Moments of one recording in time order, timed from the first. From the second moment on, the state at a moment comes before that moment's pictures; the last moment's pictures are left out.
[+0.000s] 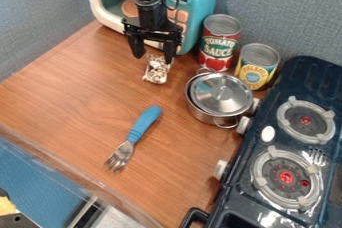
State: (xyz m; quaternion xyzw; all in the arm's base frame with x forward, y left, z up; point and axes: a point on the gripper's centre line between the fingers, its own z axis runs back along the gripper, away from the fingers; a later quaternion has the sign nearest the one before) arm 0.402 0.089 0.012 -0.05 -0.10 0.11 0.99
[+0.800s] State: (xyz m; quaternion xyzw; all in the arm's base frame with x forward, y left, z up) arm 0.379 0.037 0.017 -0.03 -0.07 0.04 1.00
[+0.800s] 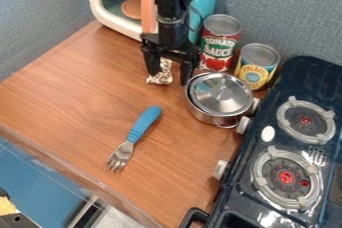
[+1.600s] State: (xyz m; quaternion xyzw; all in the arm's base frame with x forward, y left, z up) arm 0.413 -0.048 0.029 -0.02 -0.12 -0.04 0.99
